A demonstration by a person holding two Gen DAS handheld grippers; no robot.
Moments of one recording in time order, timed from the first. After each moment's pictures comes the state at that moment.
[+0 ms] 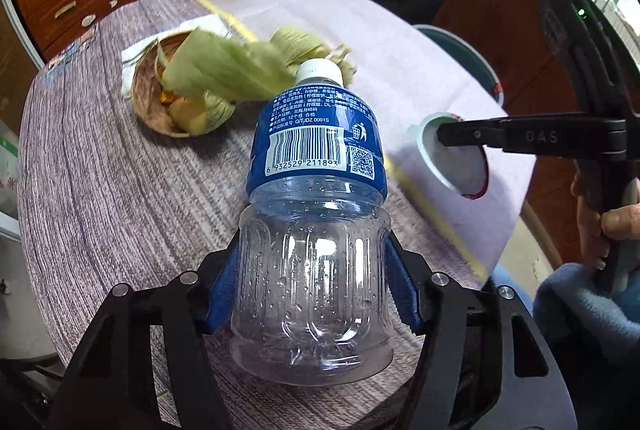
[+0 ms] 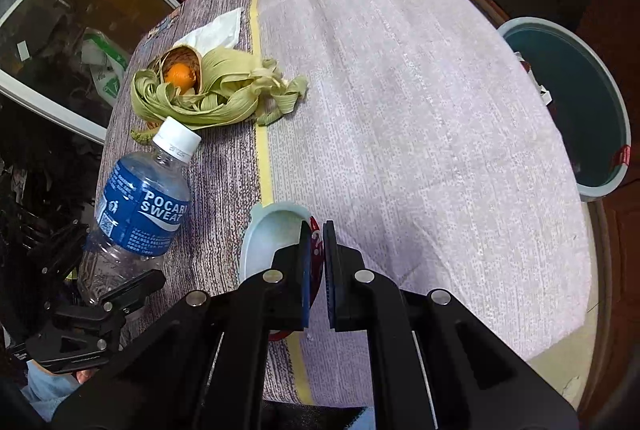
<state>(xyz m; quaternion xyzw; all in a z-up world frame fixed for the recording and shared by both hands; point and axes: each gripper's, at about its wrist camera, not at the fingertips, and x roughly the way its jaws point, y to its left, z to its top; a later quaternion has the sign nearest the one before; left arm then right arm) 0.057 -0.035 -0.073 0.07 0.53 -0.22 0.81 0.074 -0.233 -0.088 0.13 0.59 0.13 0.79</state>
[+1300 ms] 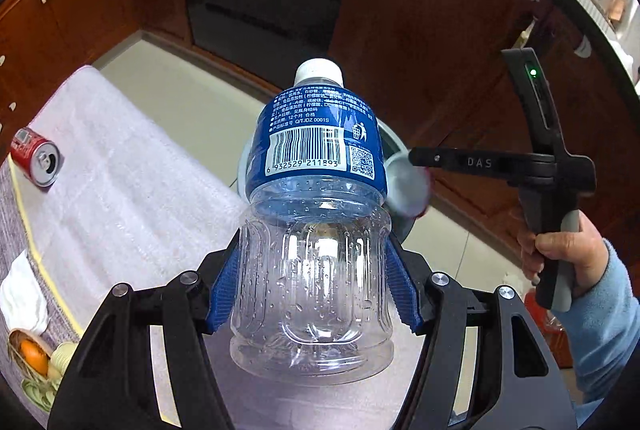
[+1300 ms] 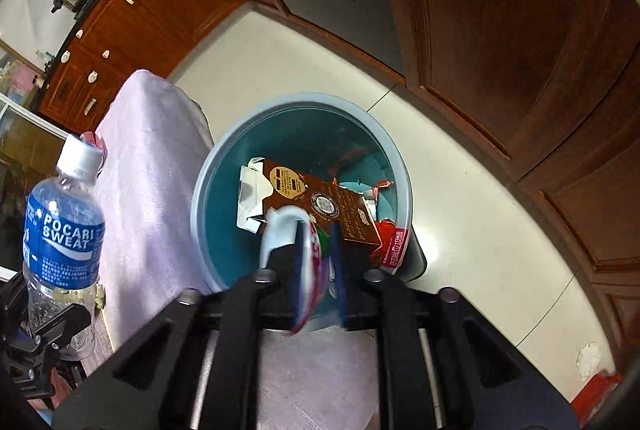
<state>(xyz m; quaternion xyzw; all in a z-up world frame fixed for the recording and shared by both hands) 0.182 -0.310 -0.047 0.12 0.51 -0.34 0.78 0.136 -0.541 -0.108 0.26 0.53 -0.05 0.81</state>
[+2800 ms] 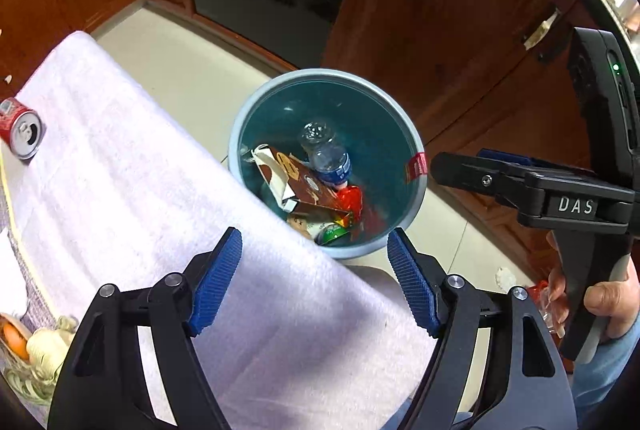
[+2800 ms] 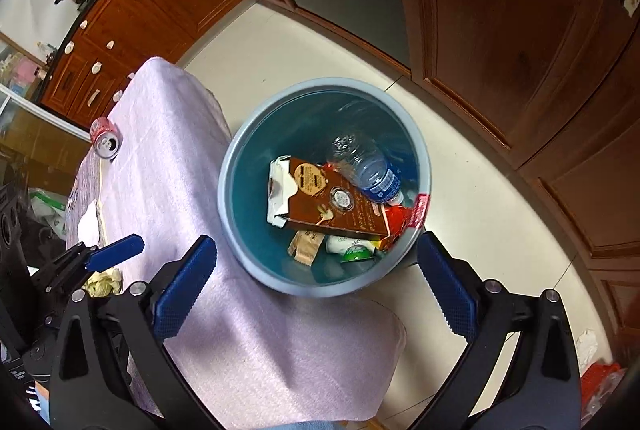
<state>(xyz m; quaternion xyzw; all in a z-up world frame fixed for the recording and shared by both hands) 0.191 -0.314 -0.068 0.12 0.55 -0.32 0.76 0.120 -0.508 -0.078 0.25 0.54 -0.04 0.80</state>
